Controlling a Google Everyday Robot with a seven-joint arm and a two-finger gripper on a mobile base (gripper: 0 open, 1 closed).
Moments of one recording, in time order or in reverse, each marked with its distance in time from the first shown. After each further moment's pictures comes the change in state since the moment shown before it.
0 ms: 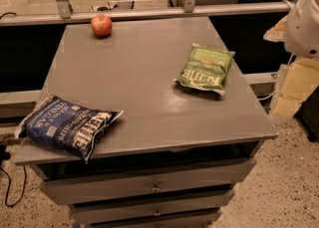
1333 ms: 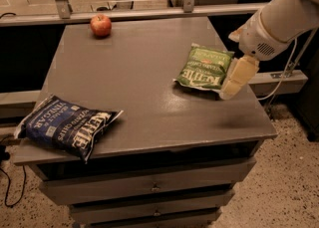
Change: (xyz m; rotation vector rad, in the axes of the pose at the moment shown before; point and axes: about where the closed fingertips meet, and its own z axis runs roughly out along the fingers) arm -0.041 -0.091 0.101 0.035 -0.226 0.054
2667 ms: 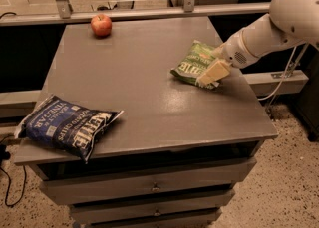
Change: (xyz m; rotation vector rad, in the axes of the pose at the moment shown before) arm -0.003 -0.052 0.096 -0.032 -0.197 0.216
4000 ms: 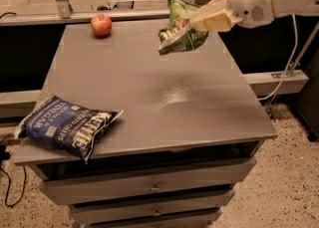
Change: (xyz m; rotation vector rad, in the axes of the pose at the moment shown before) arm -0.134 0.043 -0.111 -0.062 -0.434 -0.196
